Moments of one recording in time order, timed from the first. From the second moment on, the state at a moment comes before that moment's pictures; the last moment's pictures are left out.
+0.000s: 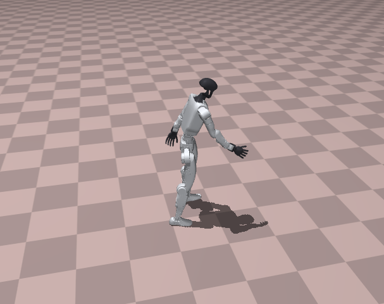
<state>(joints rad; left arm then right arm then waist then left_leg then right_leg) 0.05 0.23 -0.20 1.64 -0.09 -0.19 -0.04 -0.75 -0.28 0.22 1.22 0.21 -0.28 -0.24 0.26 -0.03 0.28 -0.06 0.04 0.25 -0.04 -0.12 0.00 0.01 -0.15 0.00 0.07 -0.13 0.19</state>
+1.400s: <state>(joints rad) 0.20 0.37 -0.25 1.59 -0.04 -0.28 -0.09 -0.30 -0.17 0.15 1.13 0.33 -0.37 -0.25 0.27 -0.18 0.22 0.05 0.06 0.30 0.07 -0.29 0.01 -0.05 -0.14 0.00 0.33 -0.23 0.17</state>
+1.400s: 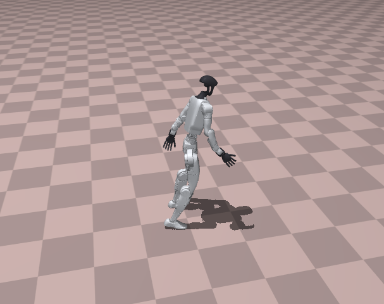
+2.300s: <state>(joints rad) 0.08 0.36 -0.03 1.64 -0.28 -0.17 0.06 -0.88 -0.16 0.24 1.13 0.30 -0.30 -0.34 0.25 -0.11 0.23 -0.01 0.04 0.39 0.05 -0.20 0.02 0.04 -0.17 0.04 0.10 -0.15 0.16</state>
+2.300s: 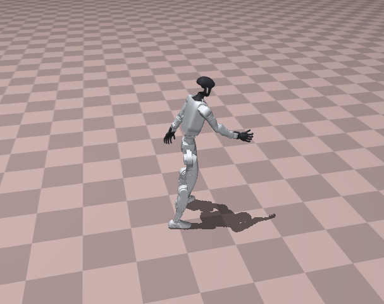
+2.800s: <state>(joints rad) -0.46 0.26 -0.21 0.95 -0.18 -0.28 0.20 -0.07 -0.28 -0.09 1.62 0.20 -0.12 -0.09 0.07 -0.11 0.31 0.28 0.05 0.16 0.06 -0.29 -0.02 -0.23 -0.18 -0.19 -0.08 0.11 0.20</state>
